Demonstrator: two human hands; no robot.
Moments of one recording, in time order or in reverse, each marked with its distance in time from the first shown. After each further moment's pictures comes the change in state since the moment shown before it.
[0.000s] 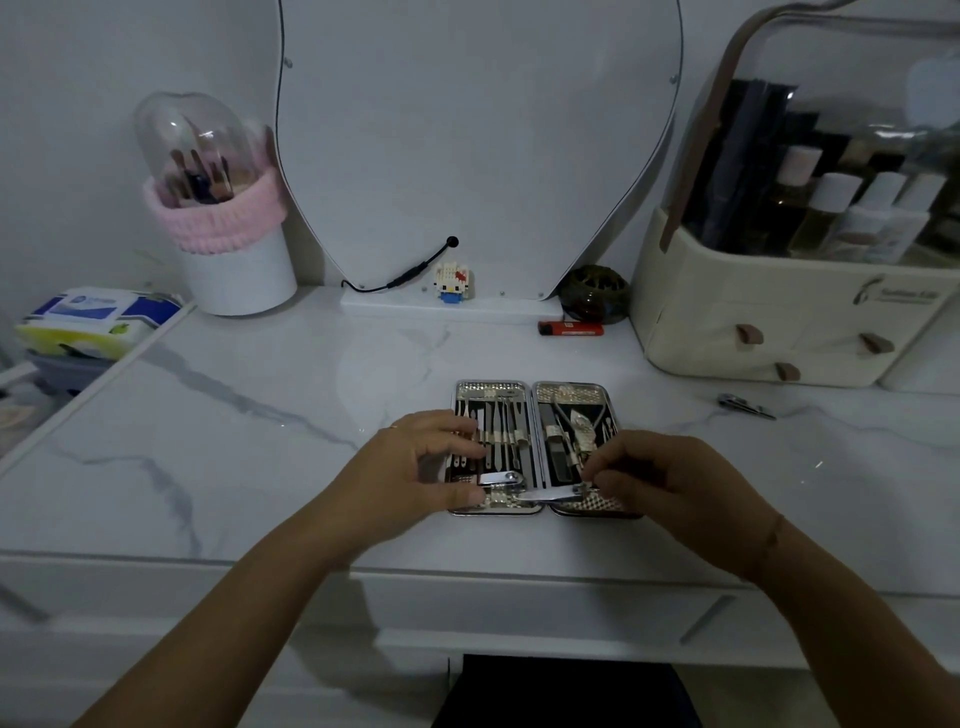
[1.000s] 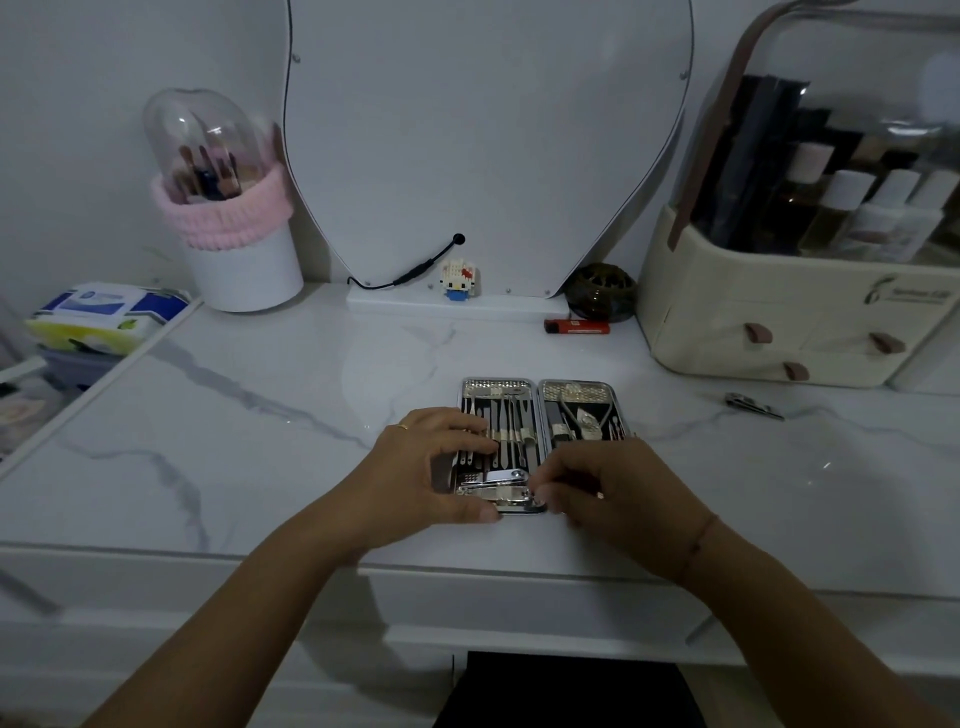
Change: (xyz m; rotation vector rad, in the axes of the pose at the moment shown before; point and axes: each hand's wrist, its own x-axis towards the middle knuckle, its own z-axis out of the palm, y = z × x) left_hand 0.002 -0.007 0.001 0.174 -0.047 0.095; right_hand 0.017 -0.020 0.032 -0.091 -0.058 -0.048
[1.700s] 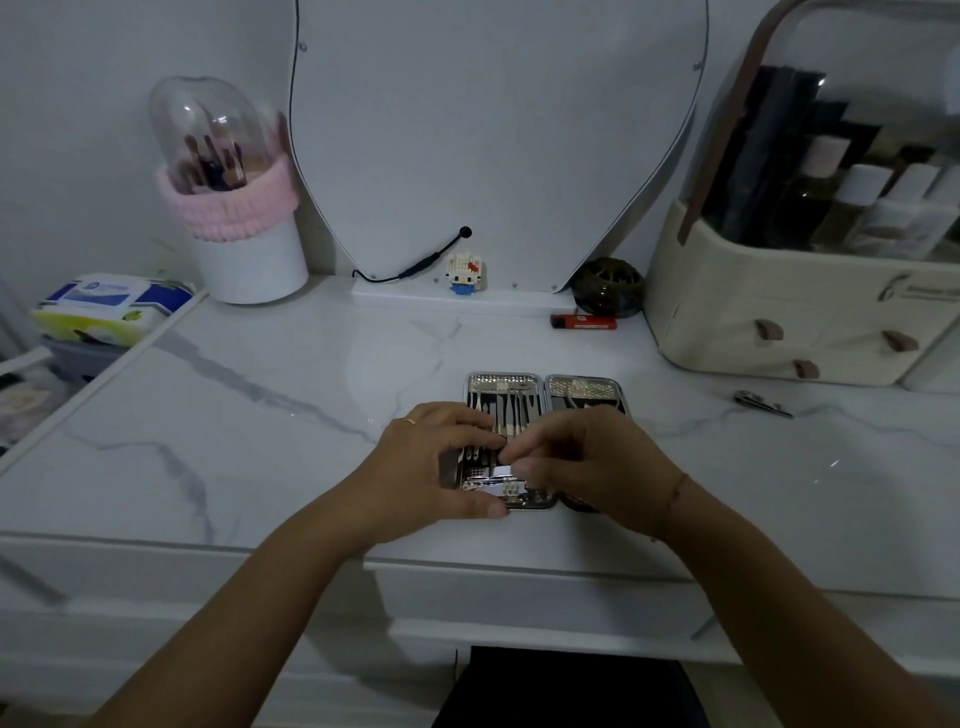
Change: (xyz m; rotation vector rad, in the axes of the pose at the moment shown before) left_hand 0.000 0.000 0.000 0.023 -0.013 -0.012; right_hand 0.025 -0.007 0.003 0.198 -0.043 0.001
